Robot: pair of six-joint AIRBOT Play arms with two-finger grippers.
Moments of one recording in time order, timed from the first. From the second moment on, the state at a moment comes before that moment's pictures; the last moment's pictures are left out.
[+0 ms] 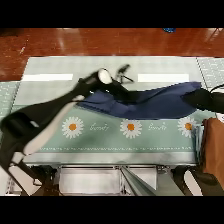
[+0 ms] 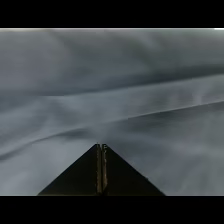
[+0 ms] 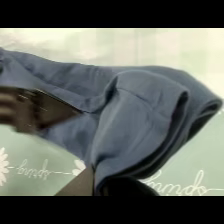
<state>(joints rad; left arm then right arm) -0.70 -1.89 1.62 0.78 -0.96 -1.51 -0.23 -0.65 0.88 -0.95 1.25 1.48</state>
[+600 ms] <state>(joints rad) -0.64 -1.94 1.82 0.73 -1.15 -1.58 -0.23 -0.63 0.88 -0.77 1.26 1.43</state>
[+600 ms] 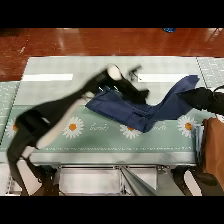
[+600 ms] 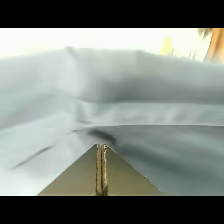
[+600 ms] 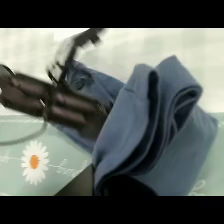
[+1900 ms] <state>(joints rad) 0.06 -0.60 0.67 1.06 -1.08 -1.45 0.37 -1.75 1.58 -0.56 1.03 1.42</state>
